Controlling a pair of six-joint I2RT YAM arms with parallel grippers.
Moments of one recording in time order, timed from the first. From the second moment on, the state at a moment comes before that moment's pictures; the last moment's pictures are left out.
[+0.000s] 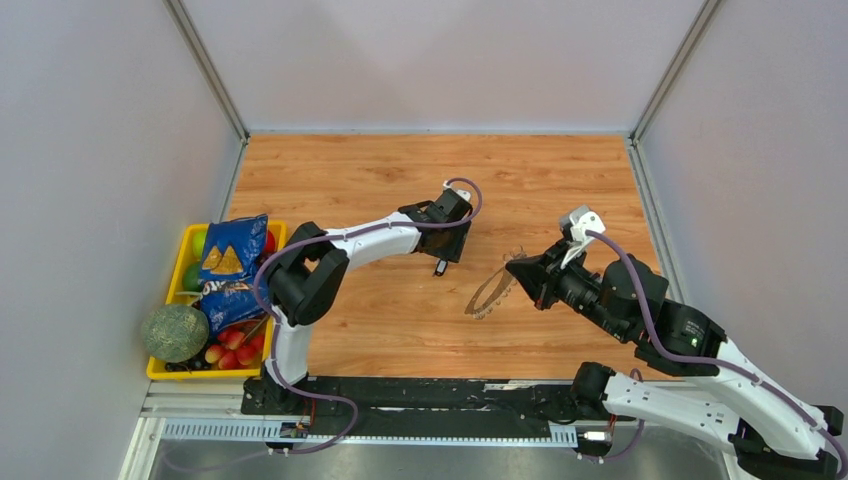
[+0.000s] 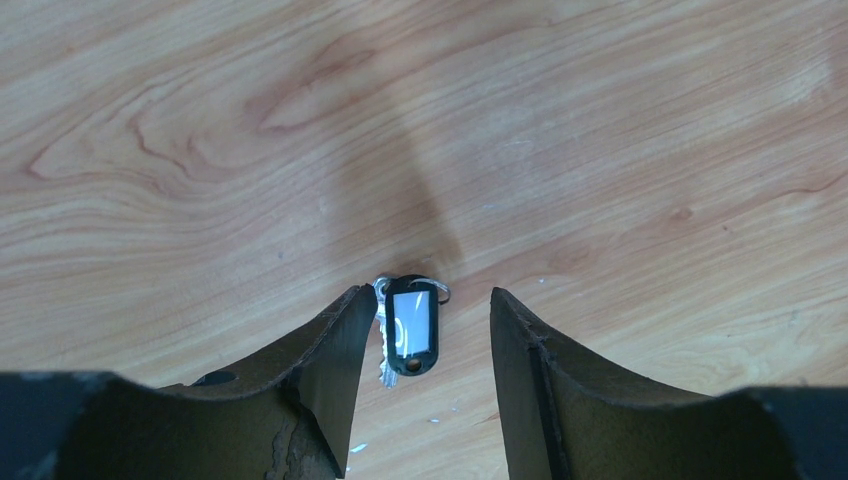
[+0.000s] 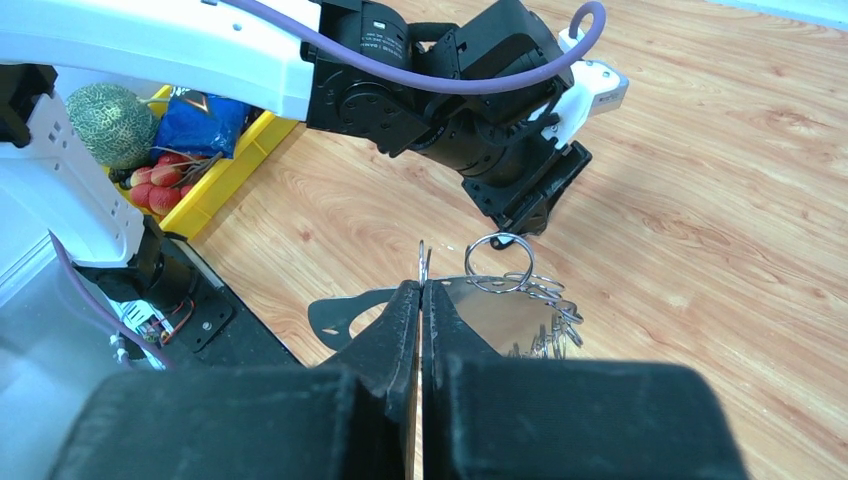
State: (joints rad) left arm -0.82 1.99 1.45 -0.44 -0.14 -0.40; right arm 1.04 0.61 1.02 -0.61 0.27 0.31
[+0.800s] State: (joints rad) left arm -0.88 2.08 1.51 -0.49 -0.25 -0.48; right arm 1.04 0.55 1.02 -0.61 0.22 0.29
